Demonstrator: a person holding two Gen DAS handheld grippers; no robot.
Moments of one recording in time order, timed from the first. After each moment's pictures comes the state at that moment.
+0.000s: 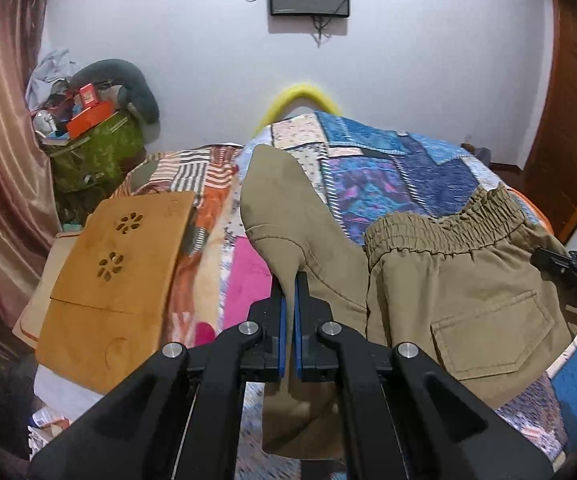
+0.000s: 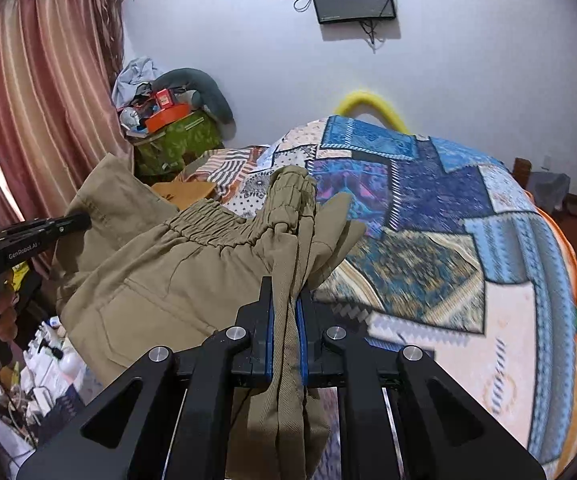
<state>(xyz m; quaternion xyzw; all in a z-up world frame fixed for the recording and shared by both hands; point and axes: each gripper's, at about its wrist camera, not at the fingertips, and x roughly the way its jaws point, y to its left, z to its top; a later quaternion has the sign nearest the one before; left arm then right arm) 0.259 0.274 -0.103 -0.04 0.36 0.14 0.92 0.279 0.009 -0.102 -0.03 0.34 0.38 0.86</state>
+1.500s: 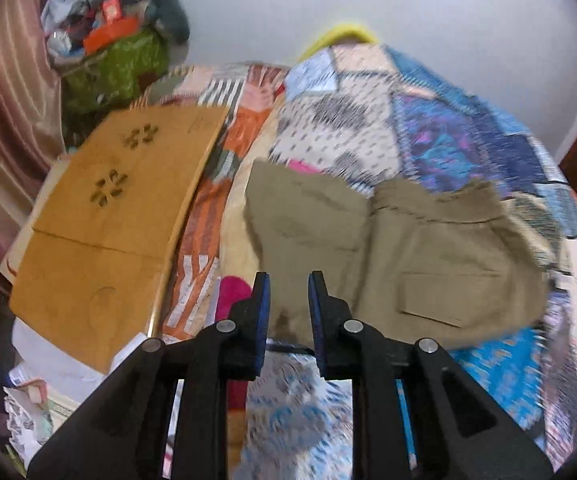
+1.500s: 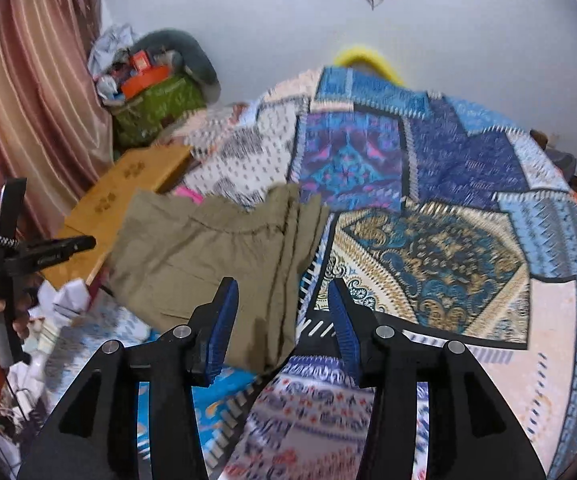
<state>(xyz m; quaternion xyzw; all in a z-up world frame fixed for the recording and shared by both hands) 0.275 0.355 -0.189 -0.11 0.44 0.18 0.88 0.316 0.052 -0.144 -0.05 0.40 0.36 0.84</state>
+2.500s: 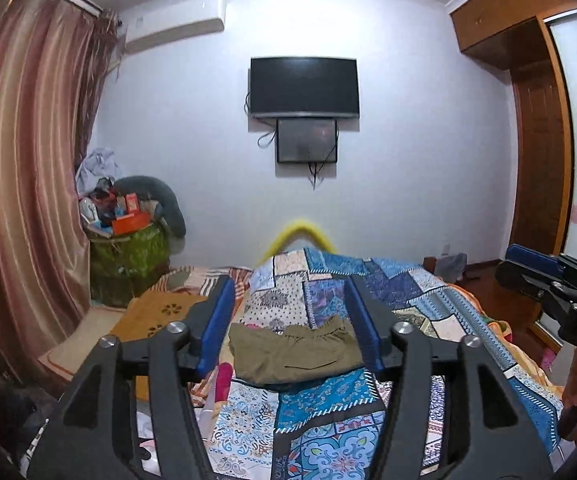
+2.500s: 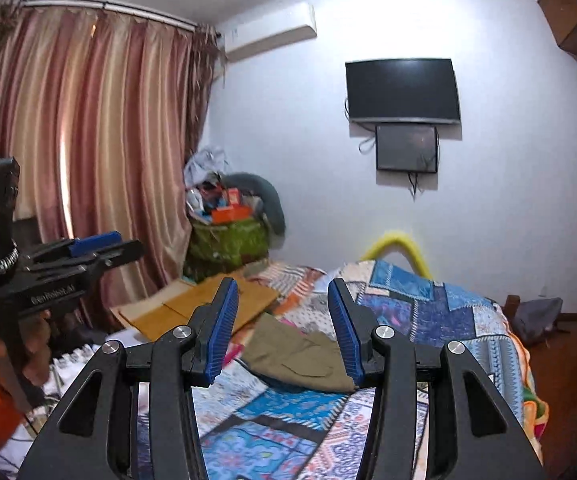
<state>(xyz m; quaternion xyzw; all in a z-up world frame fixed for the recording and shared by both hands) -0.018 0.137 0.053 -0.01 0.11 0.16 0.98 0.060 -0.033 0.048 -0.03 0.10 0.44 0.89</state>
